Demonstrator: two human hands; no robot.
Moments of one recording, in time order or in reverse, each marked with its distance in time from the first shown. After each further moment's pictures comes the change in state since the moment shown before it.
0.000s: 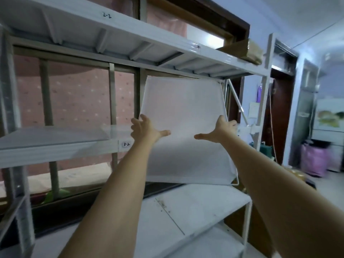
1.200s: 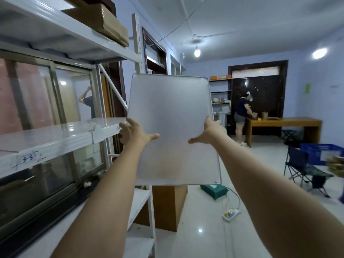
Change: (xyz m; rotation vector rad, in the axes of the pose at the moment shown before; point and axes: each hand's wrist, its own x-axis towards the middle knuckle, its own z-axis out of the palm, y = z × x) left_hand -0.023 0.312 0.294 -0.185 -0.384 0.438; right_hand 0.107 0.333 -0.100 -0.227 0.190 0.577
